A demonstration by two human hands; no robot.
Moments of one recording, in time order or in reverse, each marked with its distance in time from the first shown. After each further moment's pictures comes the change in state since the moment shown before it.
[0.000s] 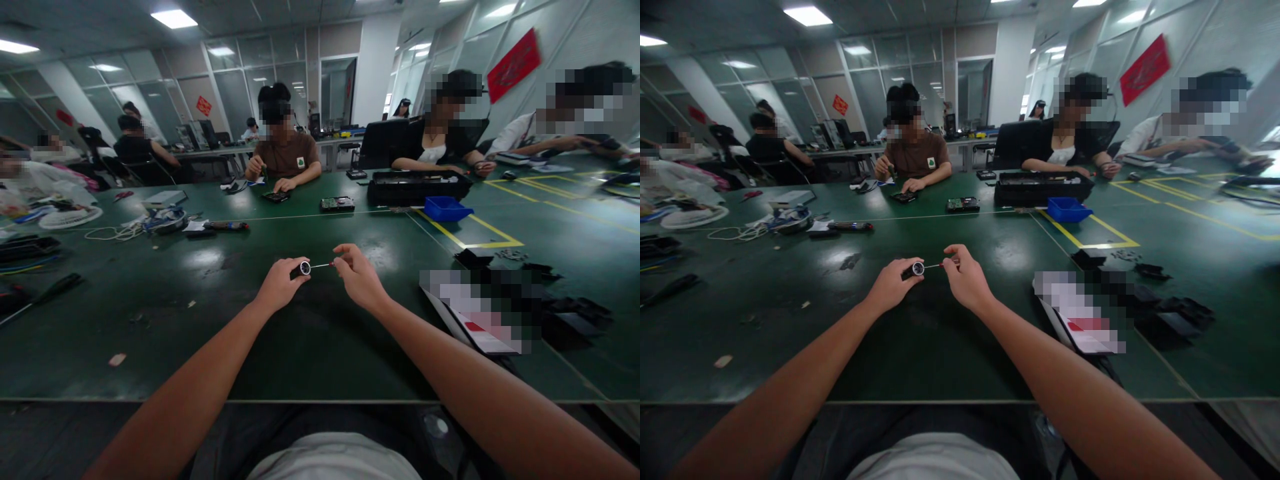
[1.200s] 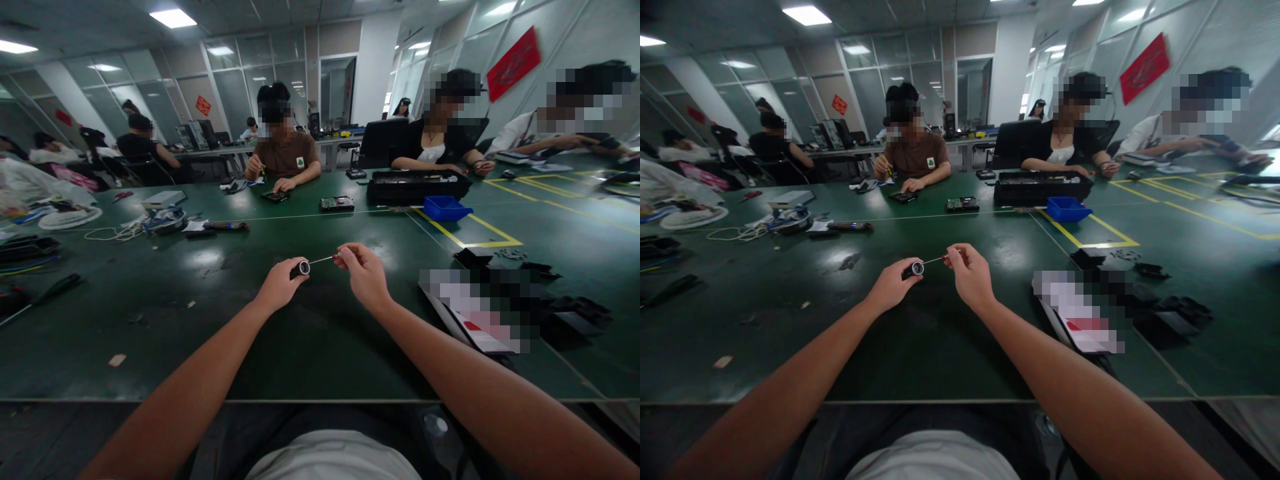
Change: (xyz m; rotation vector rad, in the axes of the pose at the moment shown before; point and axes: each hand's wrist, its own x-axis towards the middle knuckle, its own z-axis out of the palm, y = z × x) left_hand 0.002 -0.008 0.006 -0.110 -0.027 -0.022; right_hand 0.000 -0.002 0.001 0.294 0.173 -0.027
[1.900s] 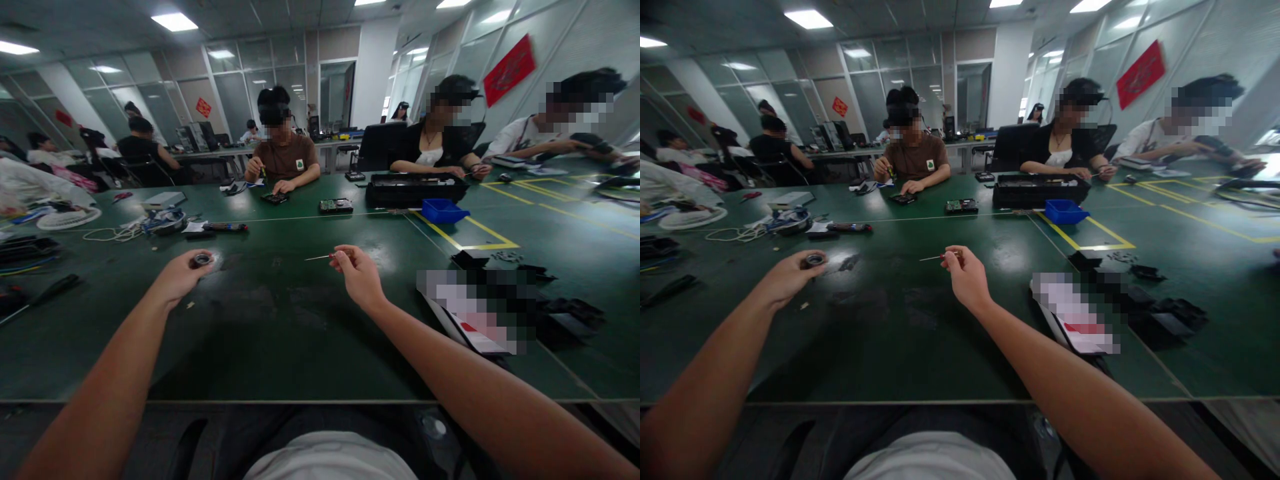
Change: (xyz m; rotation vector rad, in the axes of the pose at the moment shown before) left_hand -0.046 -0.087 -0.161 -0.002 0.252 -0.562; right_hand 0.002 0.006 0.002 -0.054 -0.028 0.029
